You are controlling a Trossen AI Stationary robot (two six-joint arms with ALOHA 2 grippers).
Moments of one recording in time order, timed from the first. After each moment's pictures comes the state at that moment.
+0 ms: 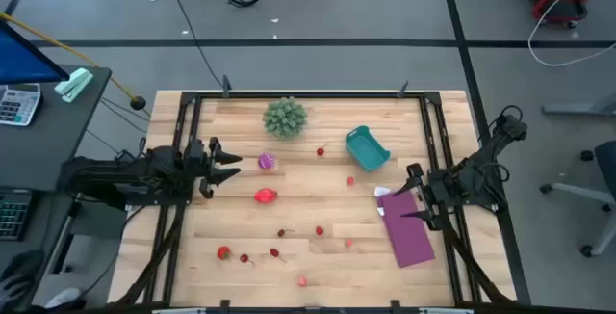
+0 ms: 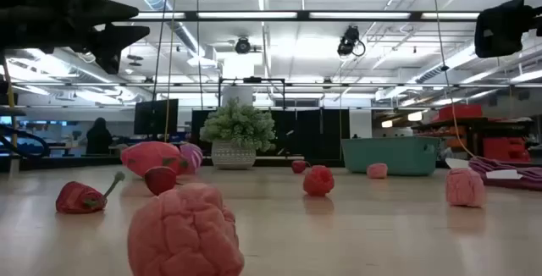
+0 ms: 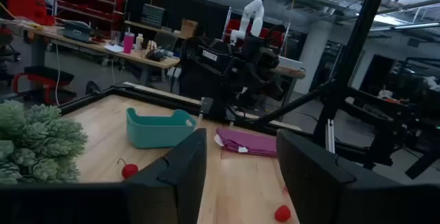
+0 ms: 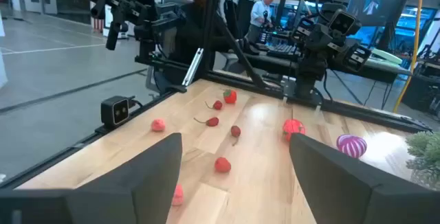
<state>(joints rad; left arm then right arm) 0.01 0.16 0.02 0.28 -0.06 -0.27 0.72 0.08 0.03 0.02 0.40 -0.13</state>
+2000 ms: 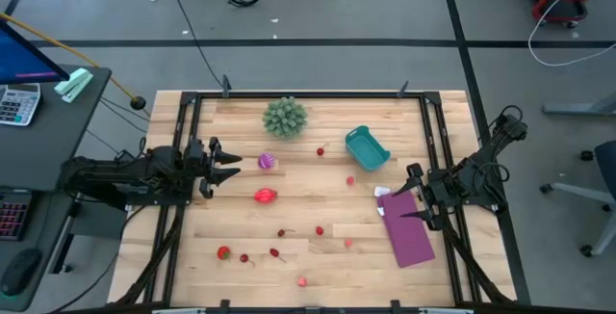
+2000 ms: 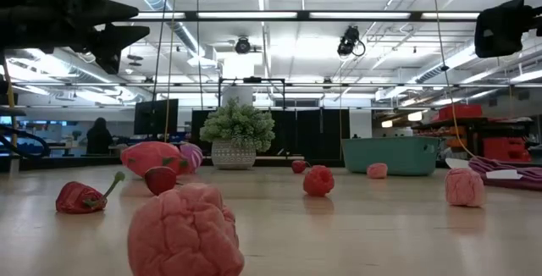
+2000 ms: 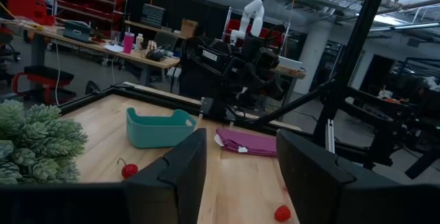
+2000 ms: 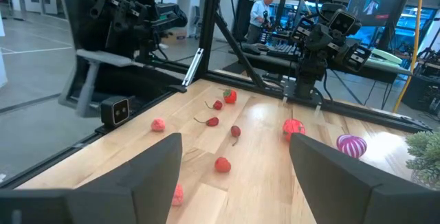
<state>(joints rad) 0.01 0.16 0.02 0.28 -0.06 -0.27 0.72 0.08 0.03 0.02 0.39 -0.13</state>
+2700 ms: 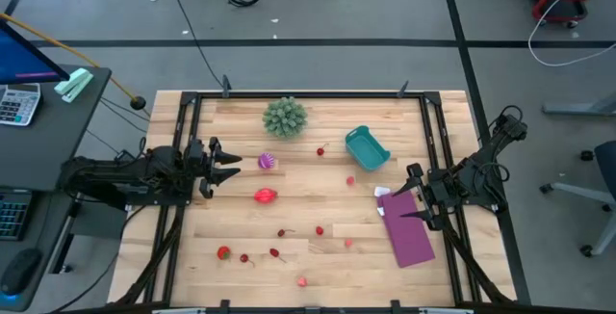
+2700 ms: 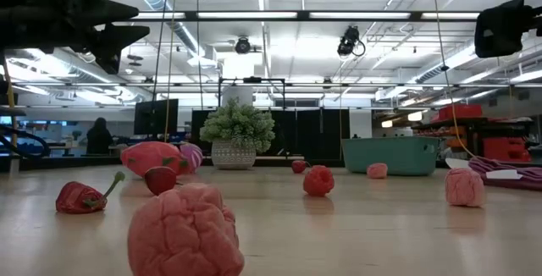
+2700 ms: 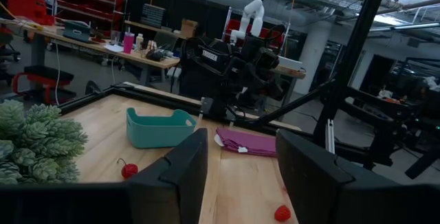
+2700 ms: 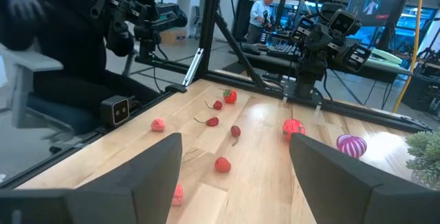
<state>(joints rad) 0.01 0.16 0.02 0.28 -0.06 -0.27 0.72 0.08 0.03 0.02 0.40 -0.13</state>
